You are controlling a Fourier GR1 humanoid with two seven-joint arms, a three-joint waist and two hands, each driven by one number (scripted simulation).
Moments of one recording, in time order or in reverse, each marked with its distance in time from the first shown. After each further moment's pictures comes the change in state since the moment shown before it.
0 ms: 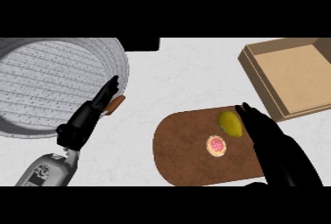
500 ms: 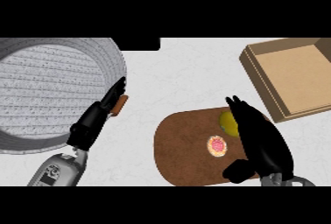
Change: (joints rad) left arm 0.000 -0.078 0.014 0.015 -0.073 -0.022 0.026; right arm -0.060 0.121 -0.037 0.209 0.064 0.021 -0.039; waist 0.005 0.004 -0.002
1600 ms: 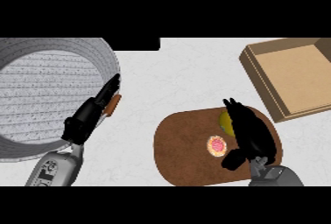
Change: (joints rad) left arm 0.004 -0.083 0.155 0.035 -0.104 -0.148 -0.012; right arm 0.040 0.111 -0.100 0.244 0.168 -0.019 -0.231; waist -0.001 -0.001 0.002
